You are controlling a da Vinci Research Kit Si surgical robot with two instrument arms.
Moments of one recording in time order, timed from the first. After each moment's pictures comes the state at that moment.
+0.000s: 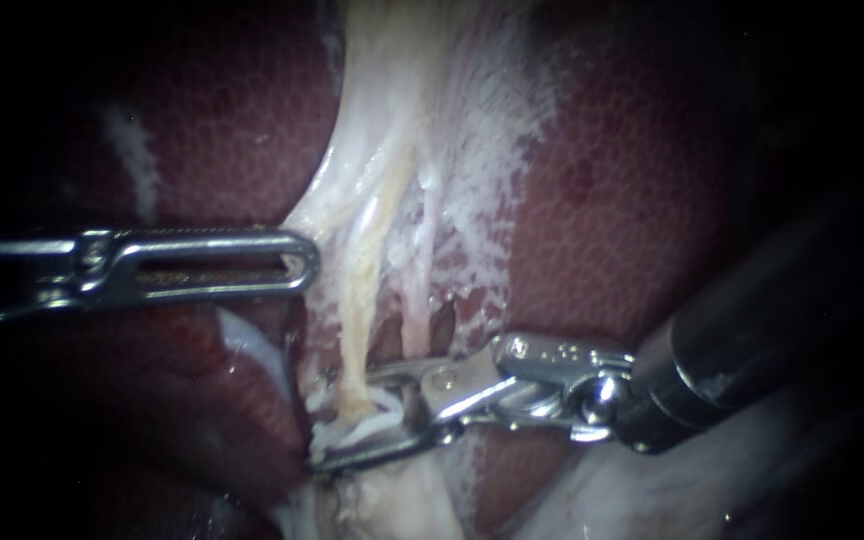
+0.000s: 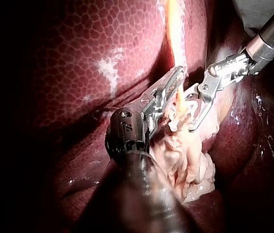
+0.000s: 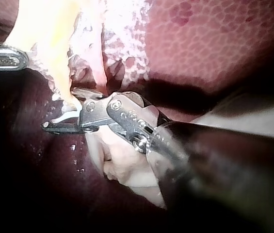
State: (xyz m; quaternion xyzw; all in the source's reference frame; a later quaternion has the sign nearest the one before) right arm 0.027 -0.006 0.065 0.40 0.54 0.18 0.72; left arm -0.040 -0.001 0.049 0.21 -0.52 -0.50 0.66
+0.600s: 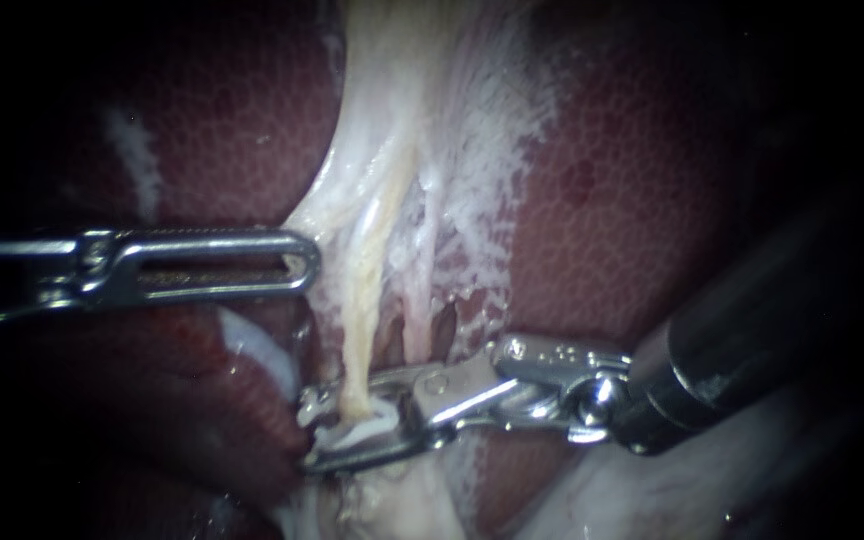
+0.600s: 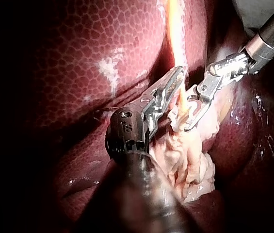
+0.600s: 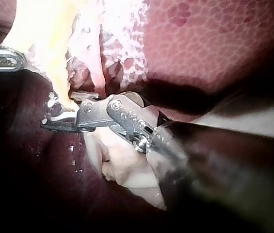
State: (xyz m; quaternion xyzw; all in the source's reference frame) right arm 0.026 -0.005 0.066 0.39 0.54 0.19 0.73; left arm -0.040 -0.001 0.049 0.21 -0.52 -0.50 0.66
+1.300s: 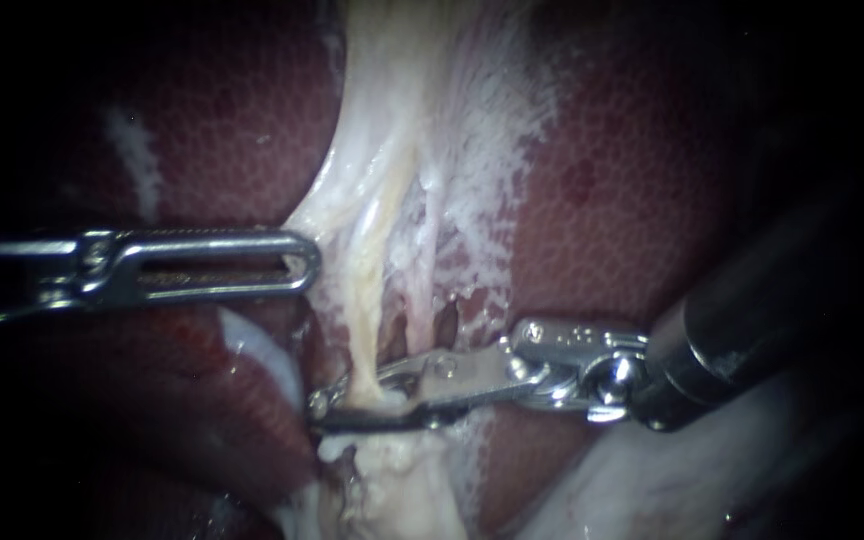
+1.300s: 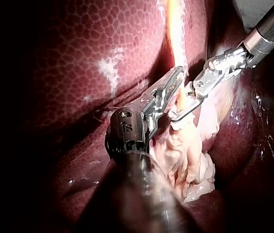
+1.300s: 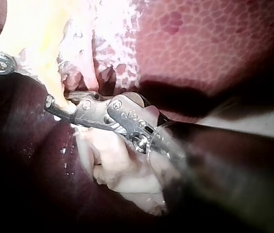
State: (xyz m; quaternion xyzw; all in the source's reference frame) right arm 0.025 -0.005 0.067 0.36 0.52 0.19 0.75; left arm -0.040 -0.001 0.049 0.21 -0.52 -0.50 0.66
